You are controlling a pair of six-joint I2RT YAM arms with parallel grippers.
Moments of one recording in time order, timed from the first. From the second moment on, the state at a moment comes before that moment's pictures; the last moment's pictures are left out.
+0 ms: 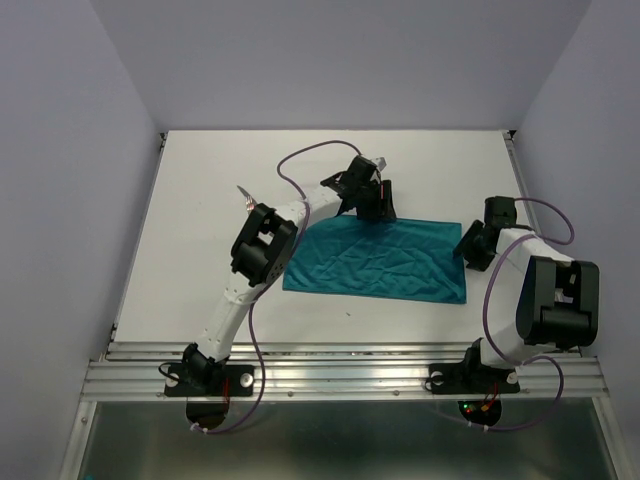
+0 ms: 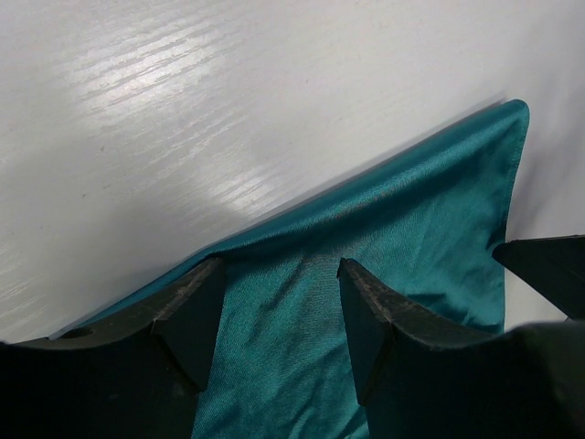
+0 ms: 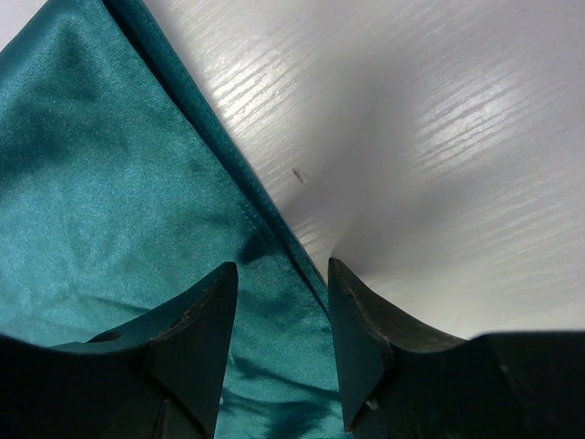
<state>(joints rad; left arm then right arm) -0.70 2.43 1.97 -0.31 0.30 -0.61 -0.16 1.52 0.81 -0.41 0.02 0.51</state>
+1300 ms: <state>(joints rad) -0.70 2.43 1.98 -0.31 0.30 -0.61 -0.11 1.43 0.89 -0.42 -0.01 0.49</state>
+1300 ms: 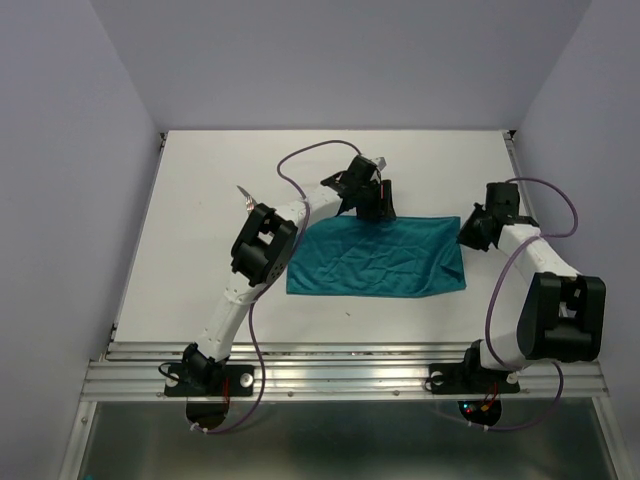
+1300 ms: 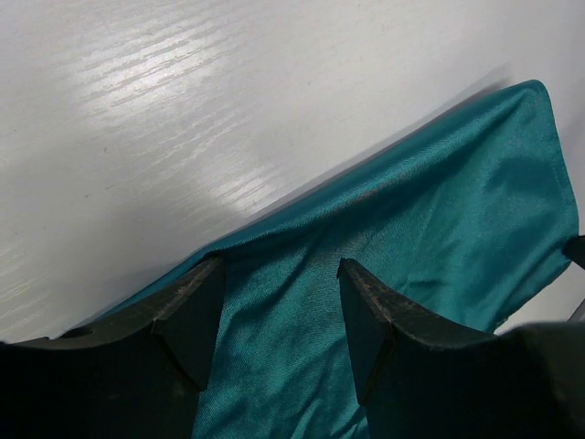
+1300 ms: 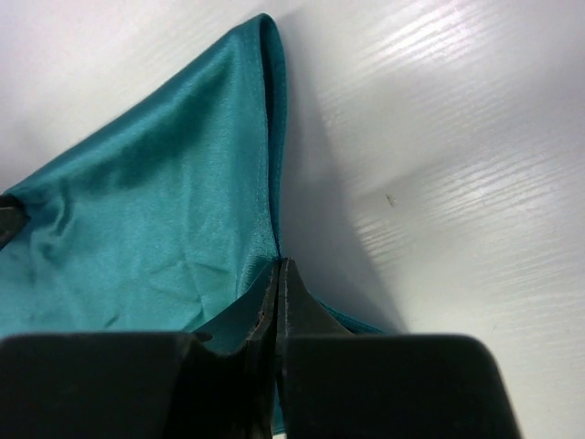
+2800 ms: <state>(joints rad) -0.58 1.95 1.36 -0.35 0.12 -0.55 0.09 1.42 0.98 -0.46 0.00 0.51</state>
